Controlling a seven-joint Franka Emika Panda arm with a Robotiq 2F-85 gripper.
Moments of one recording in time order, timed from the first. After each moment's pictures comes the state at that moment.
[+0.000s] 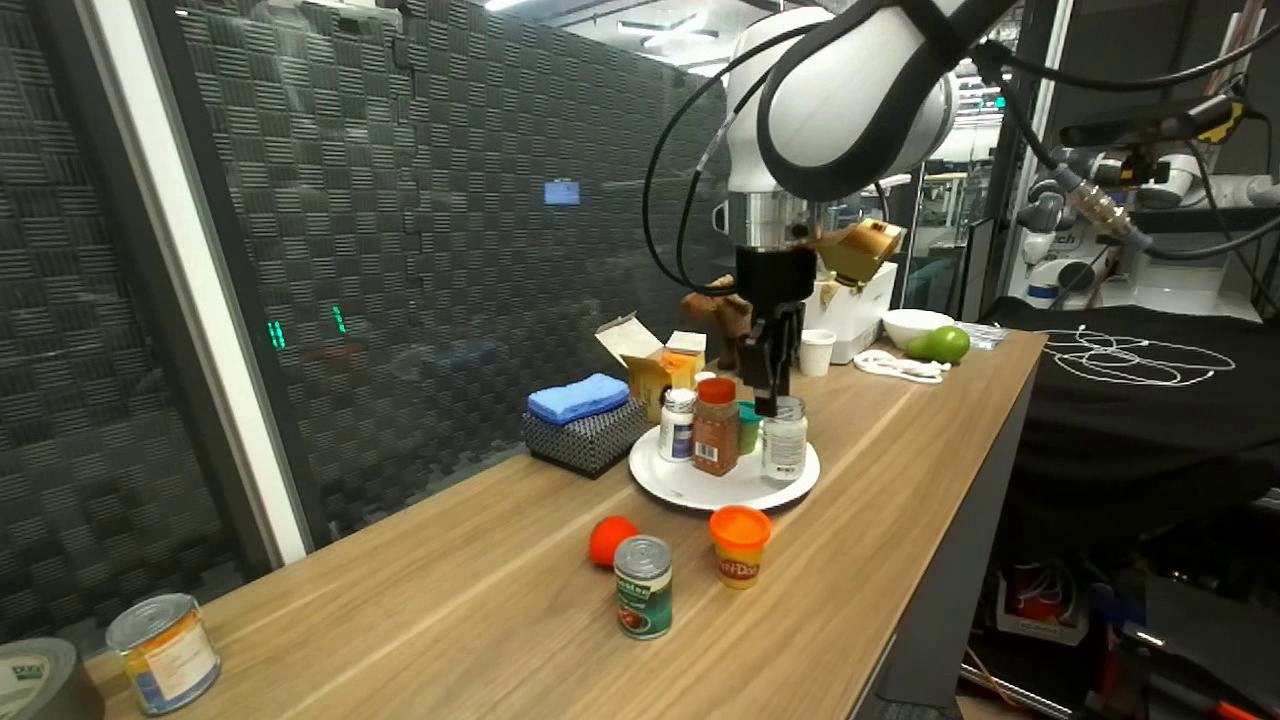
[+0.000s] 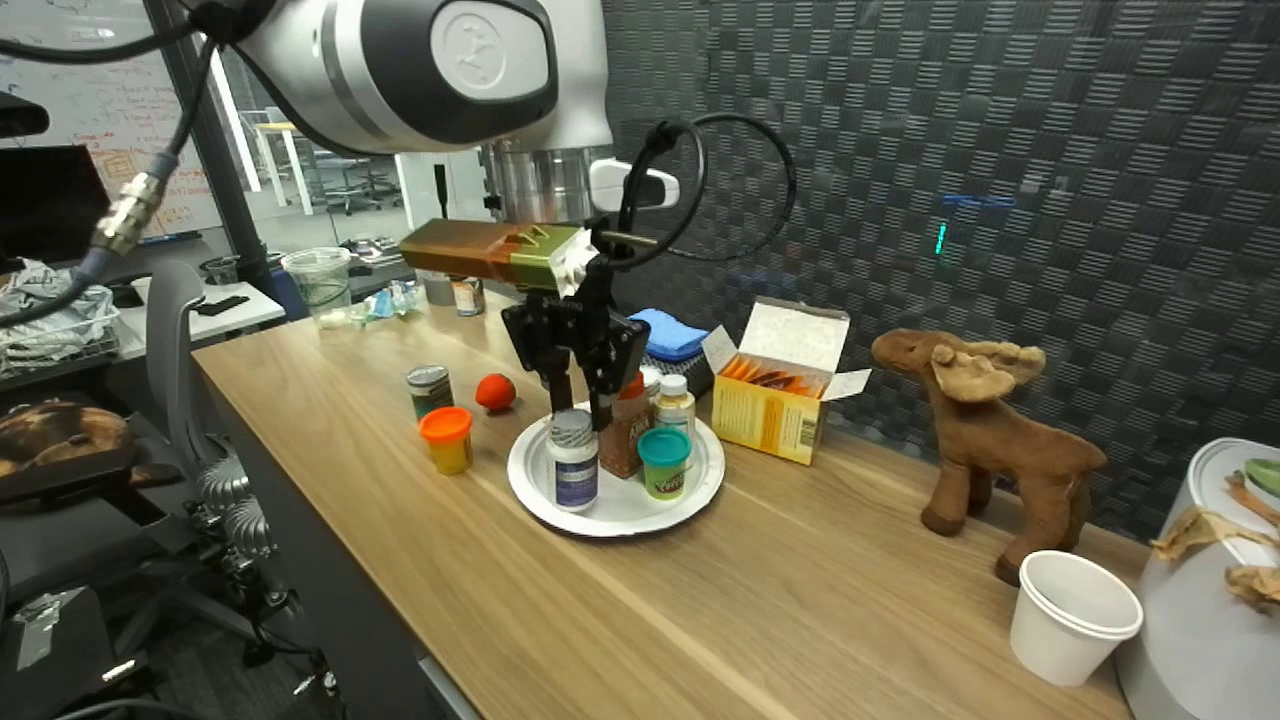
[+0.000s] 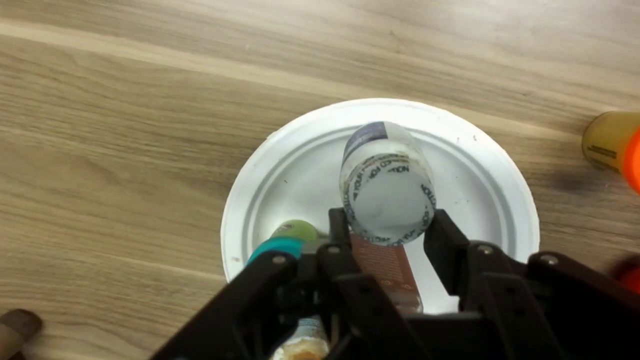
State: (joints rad) arm -0.02 0.16 -0.02 -2.16 -0.12 2.33 -0.16
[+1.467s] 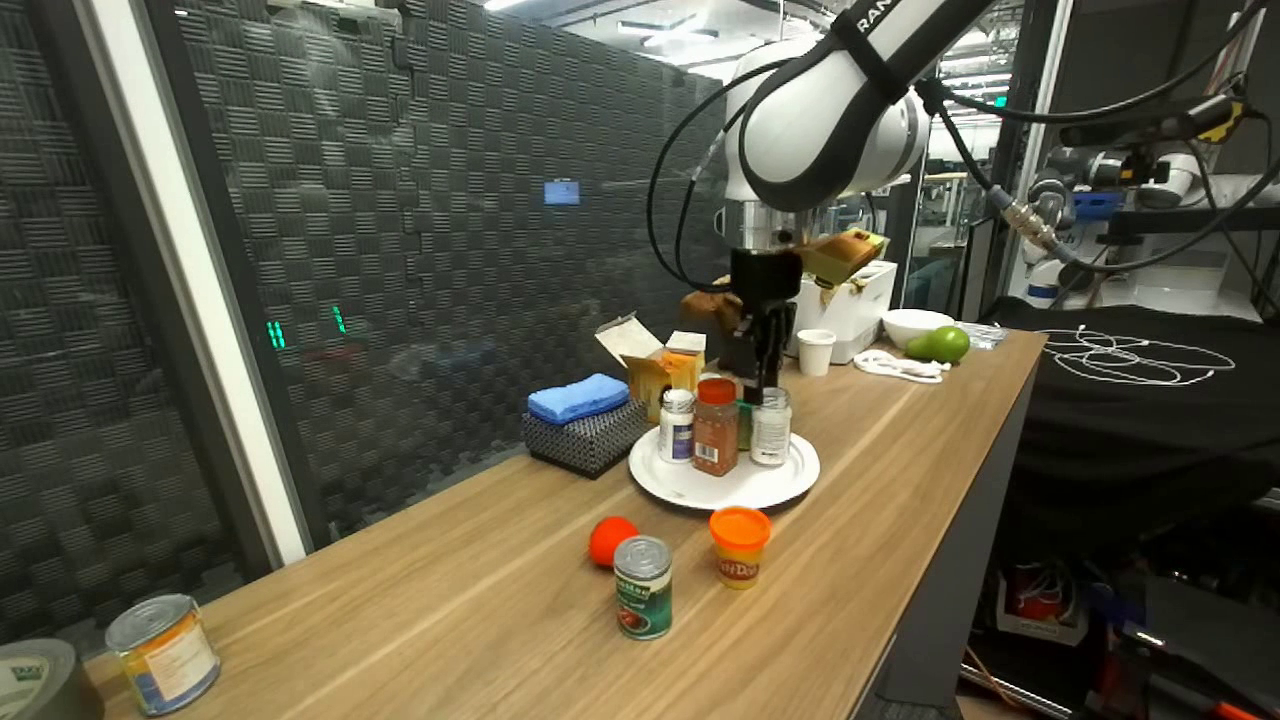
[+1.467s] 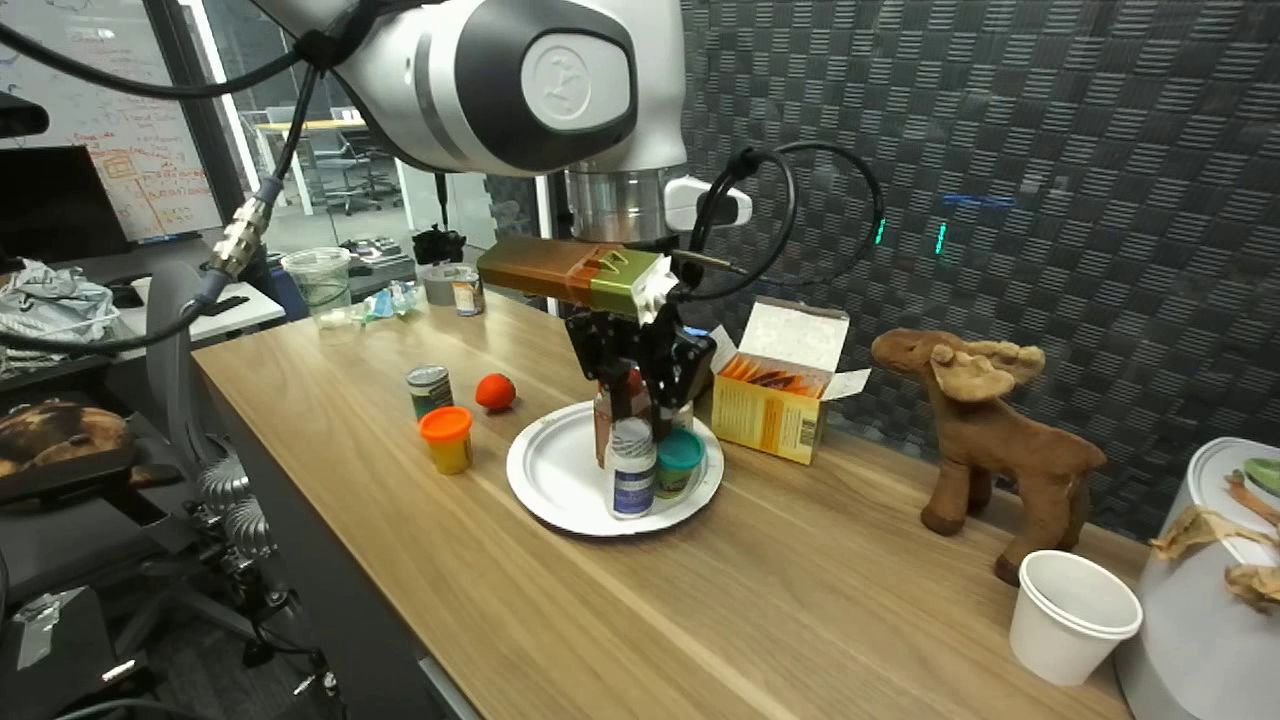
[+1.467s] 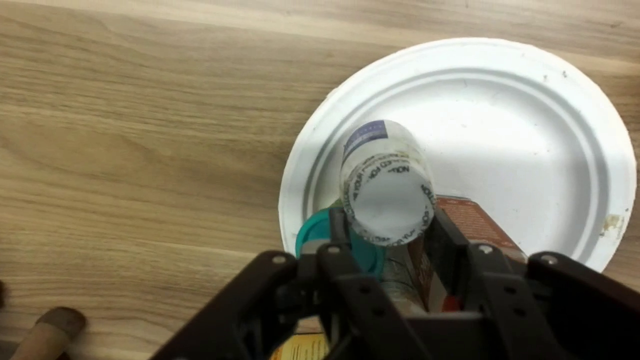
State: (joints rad) arm -0.08 0.27 -0.02 -2.05 -0.09 2.34 -0.19
